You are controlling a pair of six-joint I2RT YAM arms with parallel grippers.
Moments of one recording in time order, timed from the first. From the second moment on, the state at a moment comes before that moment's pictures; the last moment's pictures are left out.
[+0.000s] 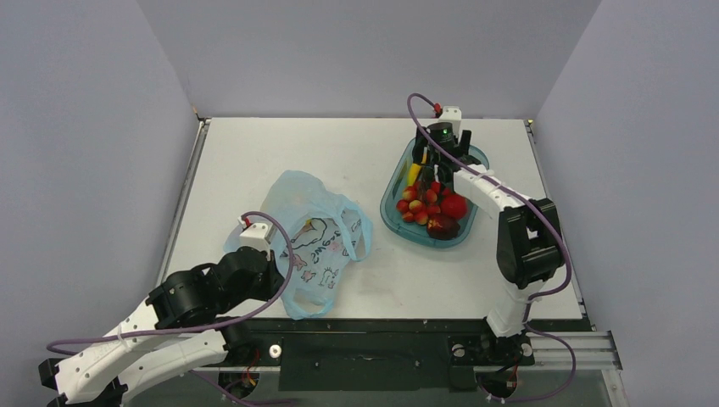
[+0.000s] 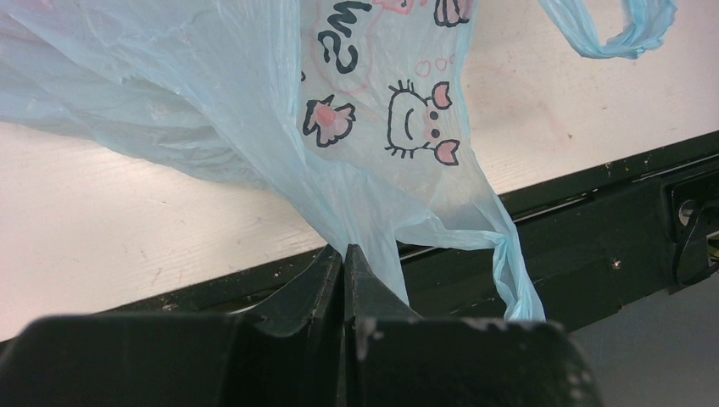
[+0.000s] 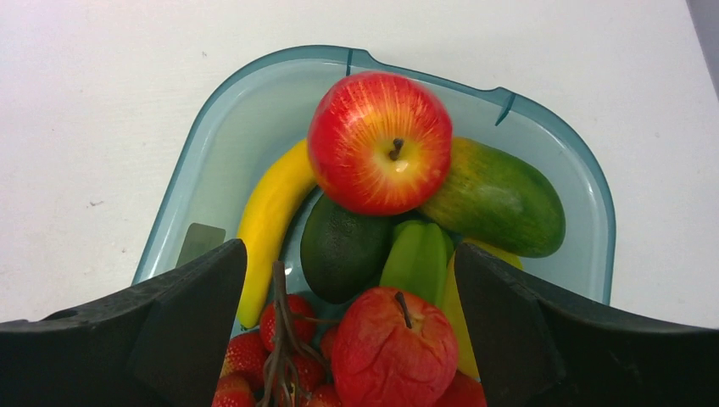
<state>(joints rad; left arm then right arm) -1.00 0.60 0.86 -1.09 -0.36 -0.72 0.32 1.81 1.34 -0.12 0.43 0.20</state>
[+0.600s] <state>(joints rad) -1.00 0.61 0.86 -1.08 -0.35 -0.72 0.73 1.08 0.70 -0.04 0.32 0.42</state>
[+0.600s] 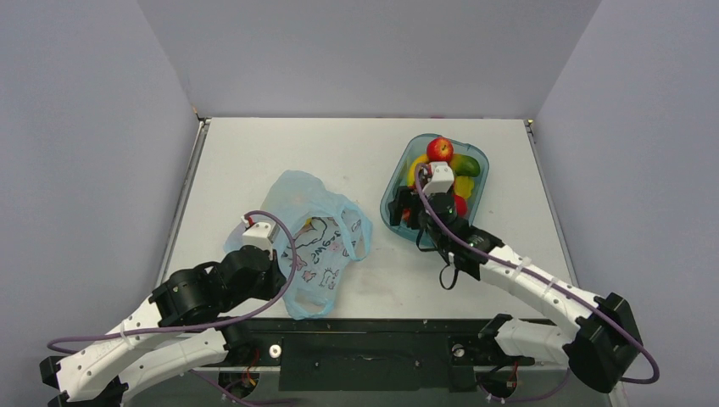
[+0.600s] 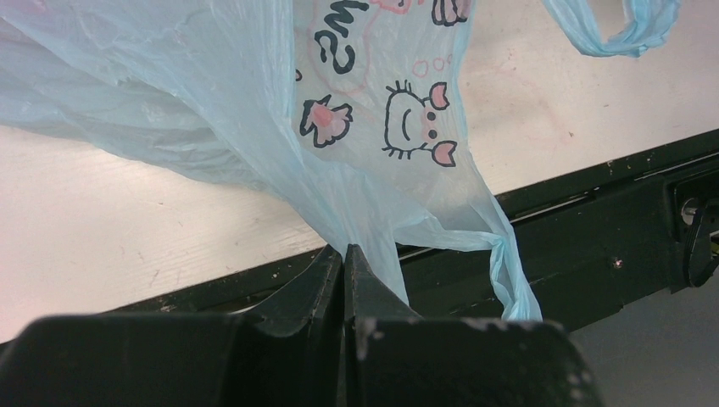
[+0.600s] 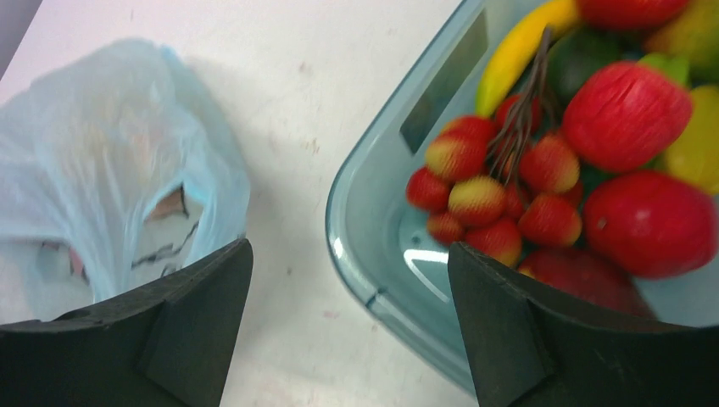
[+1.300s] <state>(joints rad) -1.00 0.61 0.86 -1.06 -0.34 -0.71 1.33 0.95 0.46 0.21 0.27 0.50</state>
